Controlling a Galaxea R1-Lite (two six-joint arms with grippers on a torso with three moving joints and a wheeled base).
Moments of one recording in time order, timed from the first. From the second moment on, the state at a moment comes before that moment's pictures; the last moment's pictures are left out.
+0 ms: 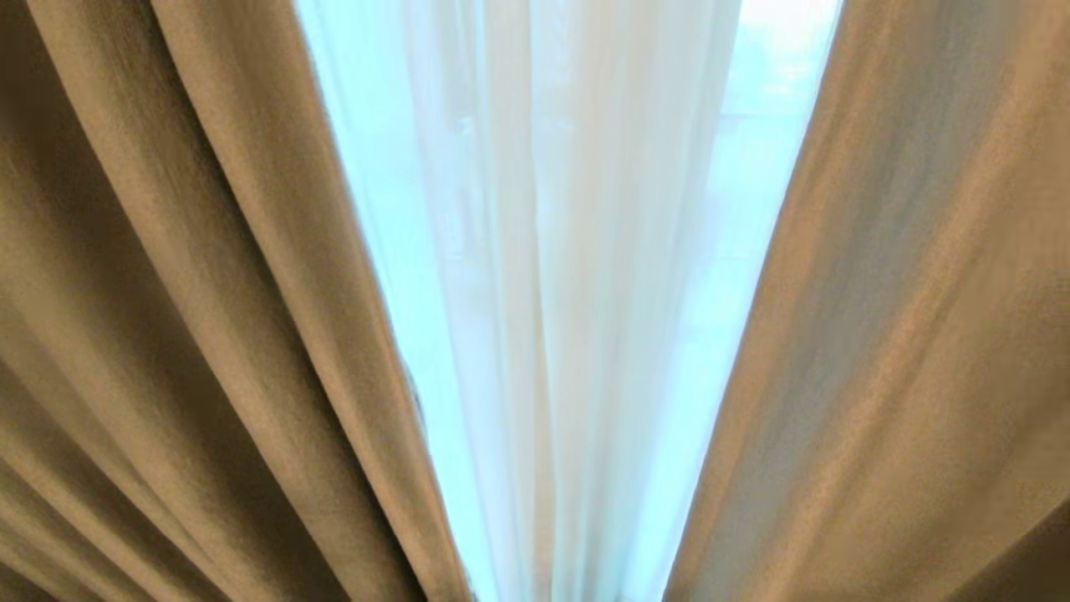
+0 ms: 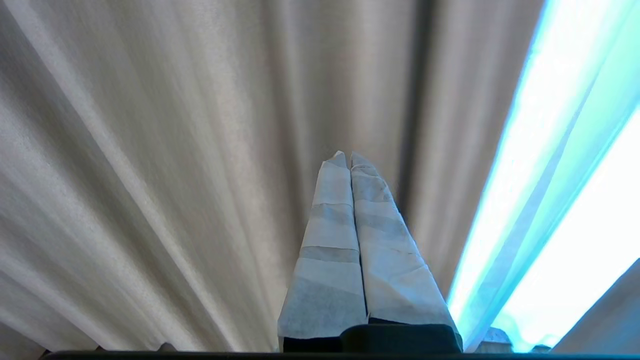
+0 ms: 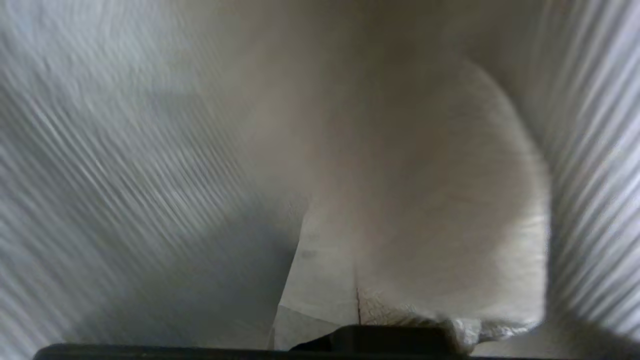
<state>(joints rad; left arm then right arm) 0.00 0.00 0.00 0.00 -0.01 0.05 -0.92 1.59 -1.35 -0.47 0.34 0.03</state>
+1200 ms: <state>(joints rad) 0.00 0.00 0.00 0.00 -0.01 0.05 -0.72 1.34 -1.18 -0.47 0.39 0.05</state>
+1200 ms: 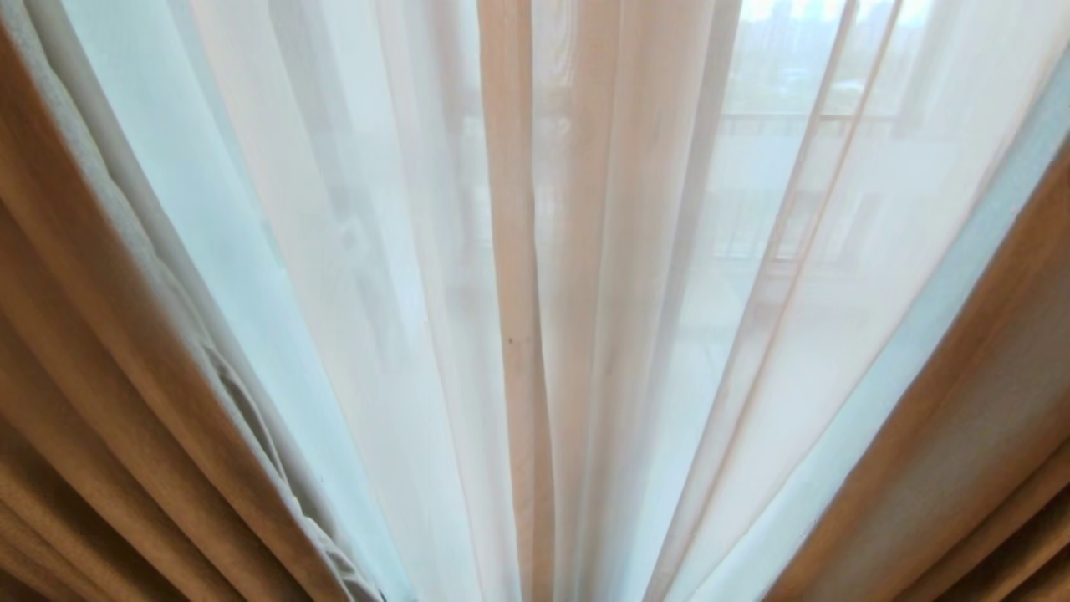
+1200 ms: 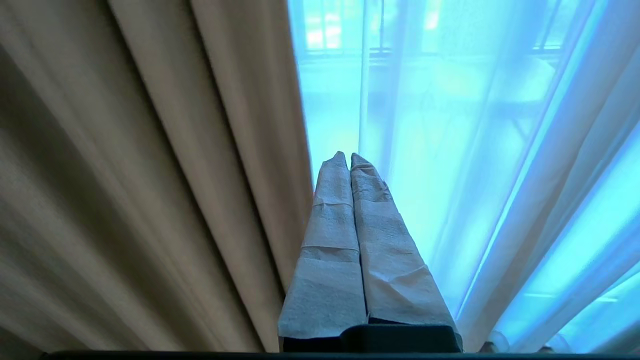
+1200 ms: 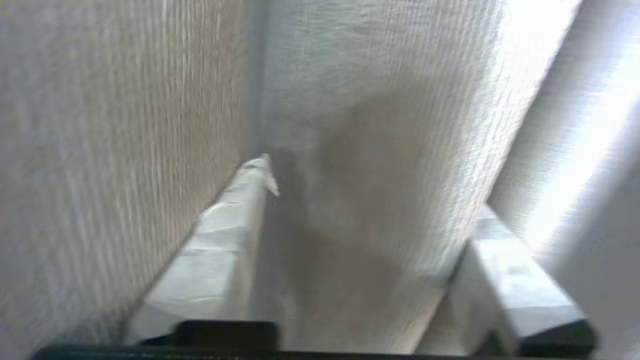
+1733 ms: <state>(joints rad) 0.00 0.00 0.00 0.00 -0.01 0.05 -0.73 1.13 -0.97 -0.46 0.39 0.04</state>
